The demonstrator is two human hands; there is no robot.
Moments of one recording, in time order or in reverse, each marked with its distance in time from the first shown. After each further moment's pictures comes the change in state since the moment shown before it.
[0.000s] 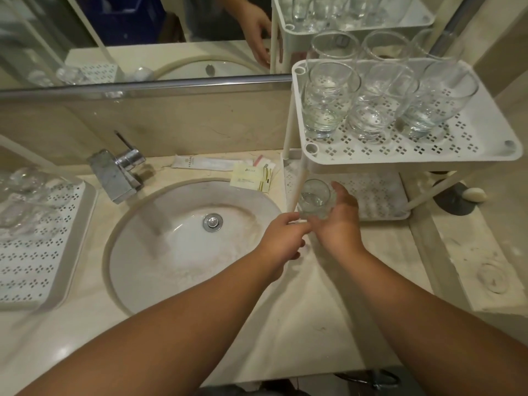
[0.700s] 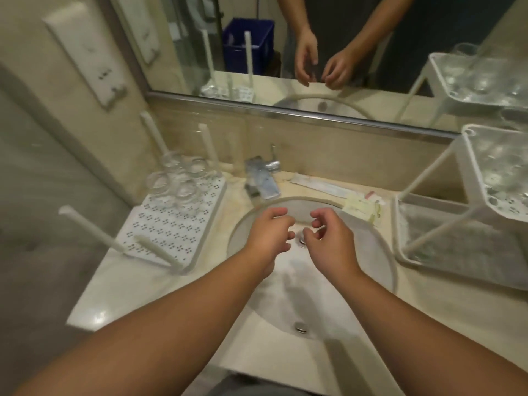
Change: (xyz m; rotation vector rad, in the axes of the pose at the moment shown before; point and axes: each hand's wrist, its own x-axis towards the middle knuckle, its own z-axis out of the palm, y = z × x) left_hand -0.096 -0.003 -0.252 -0.326 0.355 0.161; right_hand -0.123 -0.174 0.154 0.067 -0.238 -0.358
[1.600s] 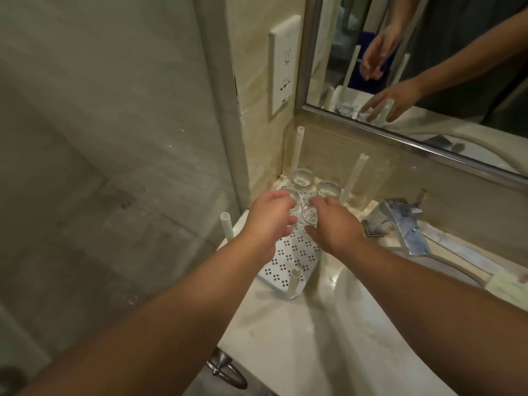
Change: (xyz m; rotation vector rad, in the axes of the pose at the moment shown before) left_hand 0.034 0.074 -0.254 -0.204 0.298 0.092; right_hand 0.083 -0.166 0.223 -0.689 -0.448 -0.435
